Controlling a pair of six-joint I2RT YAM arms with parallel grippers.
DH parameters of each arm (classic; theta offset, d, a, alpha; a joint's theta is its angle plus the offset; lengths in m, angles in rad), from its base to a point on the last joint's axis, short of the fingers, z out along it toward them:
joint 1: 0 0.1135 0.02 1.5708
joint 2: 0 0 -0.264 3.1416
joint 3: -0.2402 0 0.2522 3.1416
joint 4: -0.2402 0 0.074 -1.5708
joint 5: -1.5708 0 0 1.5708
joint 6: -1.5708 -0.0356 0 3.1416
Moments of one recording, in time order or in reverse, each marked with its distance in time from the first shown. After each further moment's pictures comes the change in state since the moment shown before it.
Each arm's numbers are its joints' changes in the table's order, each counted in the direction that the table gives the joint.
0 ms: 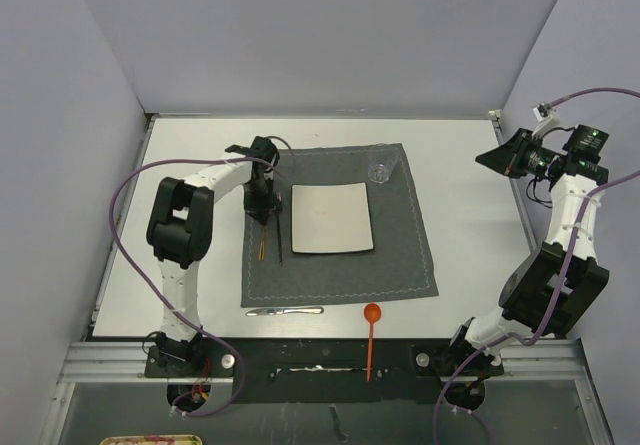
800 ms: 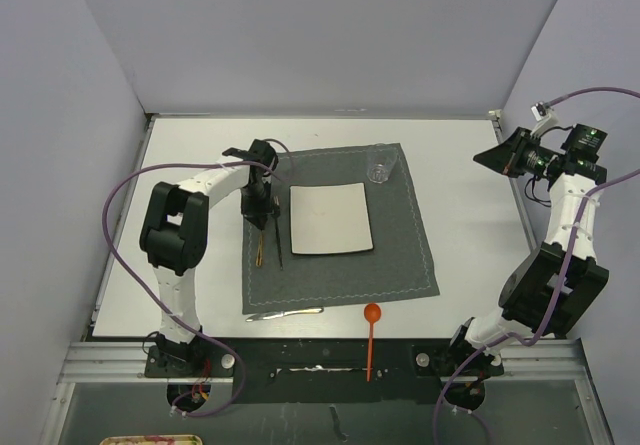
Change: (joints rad) left arm -0.011 0.076 0.072 -0.014 0.020 0.019; right arm 0.007 0.000 0.000 0.006 0.014 -0.023
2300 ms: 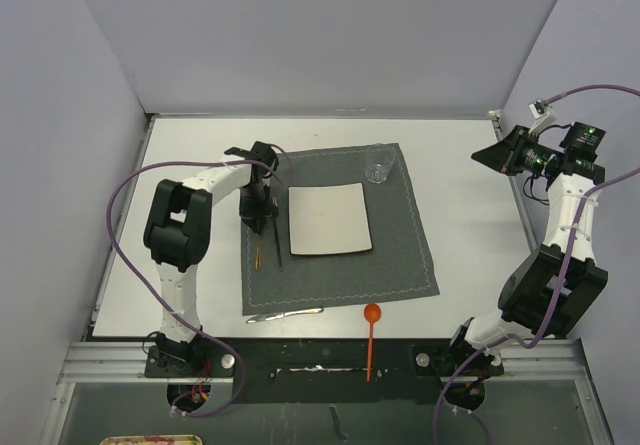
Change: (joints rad) left arm 0.003 -0.040 -0.029 -0.059 0.025 -0.010; right arm 0.014 0.011 0.000 0.021 0.008 -0.008
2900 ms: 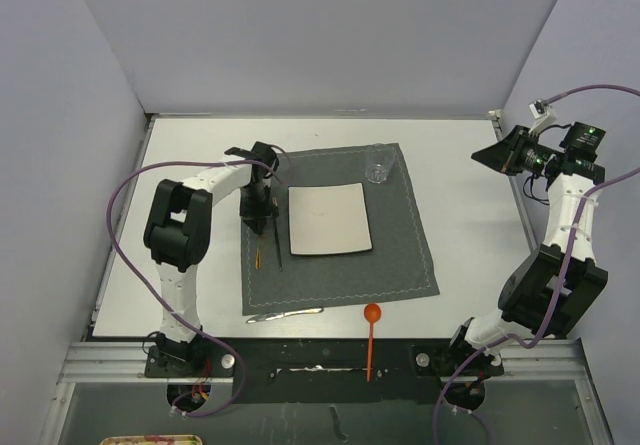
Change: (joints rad) left arm -0.002 0.000 0.000 -0.011 -0.013 -0.011; right arm 0.001 0.000 0.000 0.001 0.000 0.000
